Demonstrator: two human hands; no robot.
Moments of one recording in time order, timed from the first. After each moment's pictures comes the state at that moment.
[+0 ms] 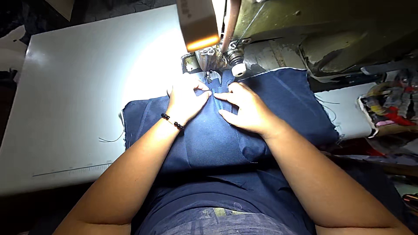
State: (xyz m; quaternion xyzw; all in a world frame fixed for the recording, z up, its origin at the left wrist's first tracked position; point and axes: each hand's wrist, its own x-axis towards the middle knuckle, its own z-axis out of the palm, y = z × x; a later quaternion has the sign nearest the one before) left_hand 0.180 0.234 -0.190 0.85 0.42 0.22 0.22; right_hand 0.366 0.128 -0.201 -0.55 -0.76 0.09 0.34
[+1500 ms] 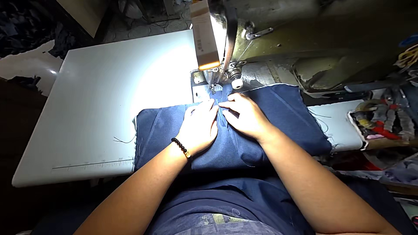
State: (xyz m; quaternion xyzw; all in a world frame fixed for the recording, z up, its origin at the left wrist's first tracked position) left_hand 0.166 0.172 -0.197 0.94 0.32 0.11 0.07; right_hand 0.364 0.129 -0.203 -0.55 -0.75 0.06 0.37
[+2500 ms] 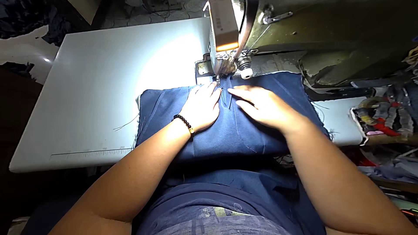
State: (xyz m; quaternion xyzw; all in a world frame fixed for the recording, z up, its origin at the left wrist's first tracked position) left_hand 0.173 0.206 -0.188 0.94 0.31 0.07 0.09; right_hand 0.390 0.122 -0.168 -0.57 -0.79 0.09 0.23
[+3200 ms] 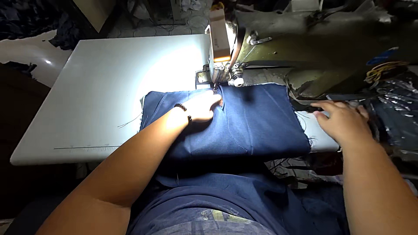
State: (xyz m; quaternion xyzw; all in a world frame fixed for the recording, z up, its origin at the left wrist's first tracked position) left_hand 0.181 0.222 -0.144 0.94 0.25 -0.03 0.23; right_hand 0.551 0.027 -0.170 -0.83 -0.55 -0.02 0.10
